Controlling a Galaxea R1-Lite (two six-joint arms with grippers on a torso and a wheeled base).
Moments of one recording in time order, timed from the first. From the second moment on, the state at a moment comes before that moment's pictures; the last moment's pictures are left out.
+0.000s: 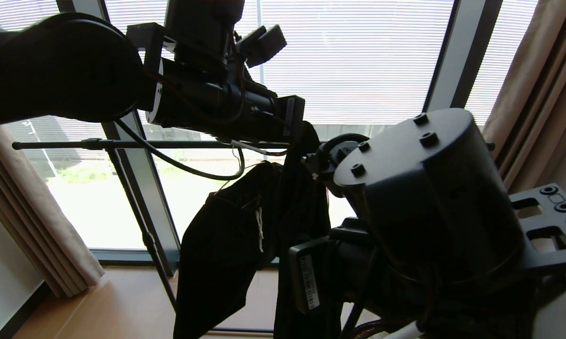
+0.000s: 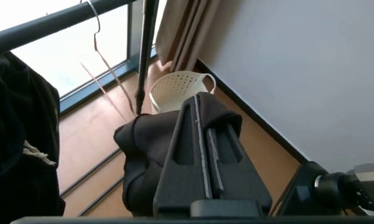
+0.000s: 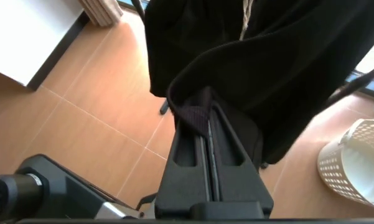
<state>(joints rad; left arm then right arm) -0.65 1.90 -1.86 0.39 -0.25 -0.15 1.13 1.70 -1.30 0.30 -0.49 0.57</state>
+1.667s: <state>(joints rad) -0.84 1.69 -1.41 0.44 -0.25 -0.25 0.77 1.94 -1.61 0.07 -0.49 0.41</state>
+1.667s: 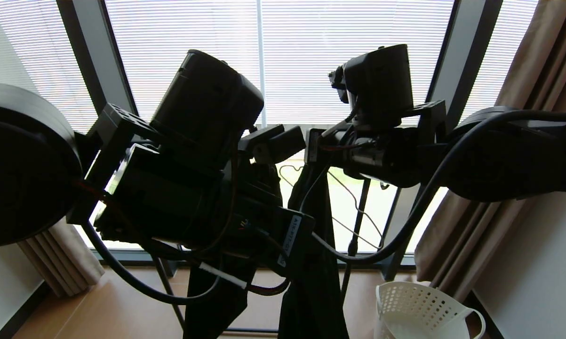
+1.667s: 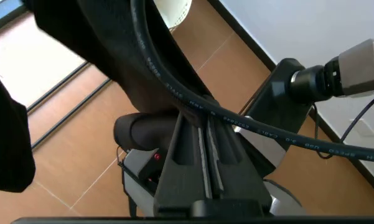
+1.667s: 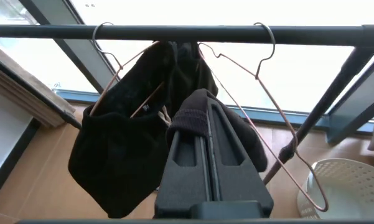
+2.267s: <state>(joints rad) -0.69 1.61 -1.31 0.42 -0.24 -0.25 0.72 1.85 -1.45 0.06 -0.50 0.44</state>
